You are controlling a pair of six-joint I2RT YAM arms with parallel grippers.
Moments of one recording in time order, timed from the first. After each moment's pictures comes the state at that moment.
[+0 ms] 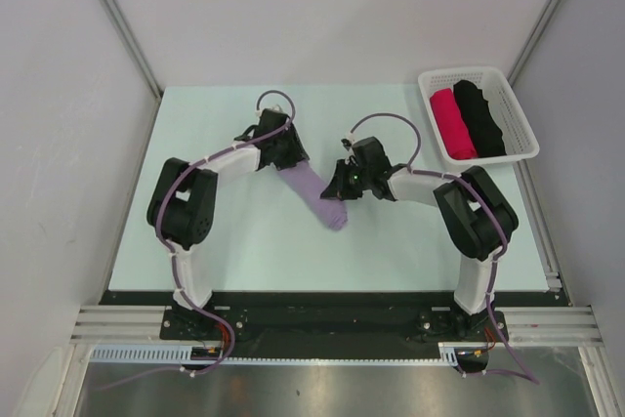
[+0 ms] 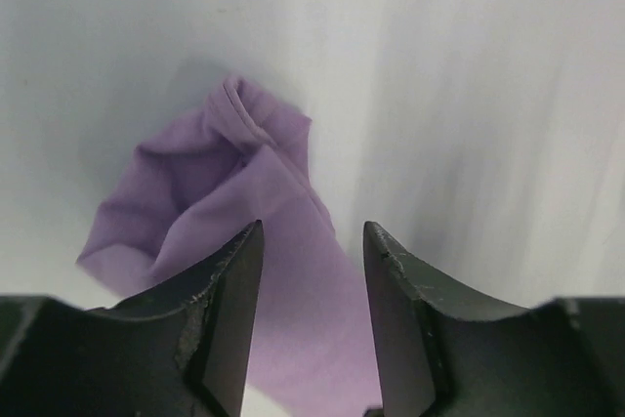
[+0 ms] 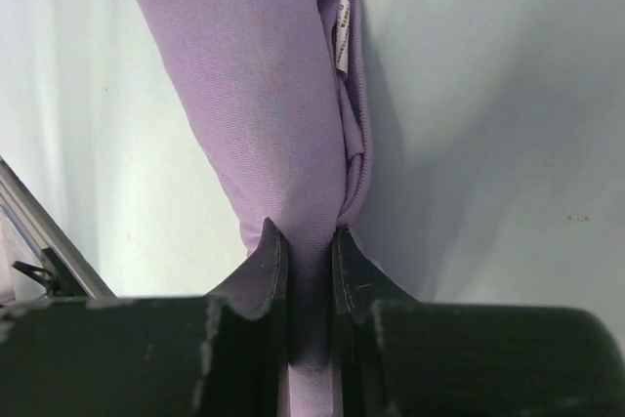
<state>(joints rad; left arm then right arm) -0.40 1.97 1.32 -0.16 0.06 -0.71 0.56 1.89 1.09 0.05 -0.38 0.61</state>
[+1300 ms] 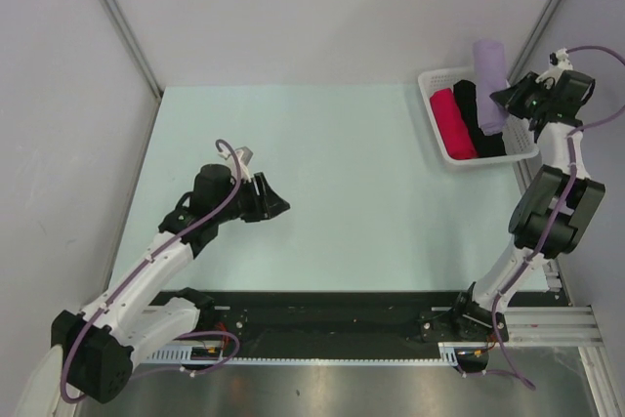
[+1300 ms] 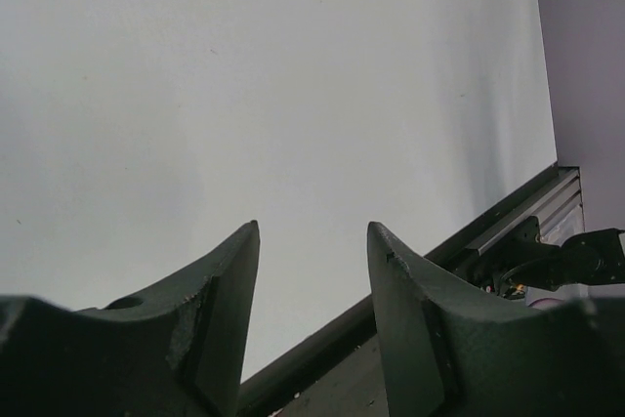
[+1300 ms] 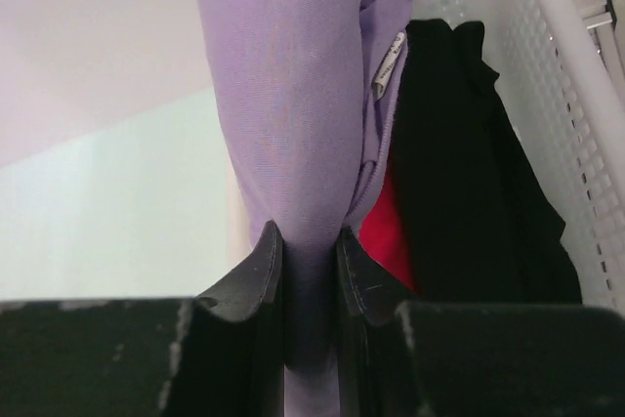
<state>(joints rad) -0.42 0.93 0.68 -0.31 0.32 -0.59 -0.43 1.82 1.50 -0.05 -0.58 0.32</state>
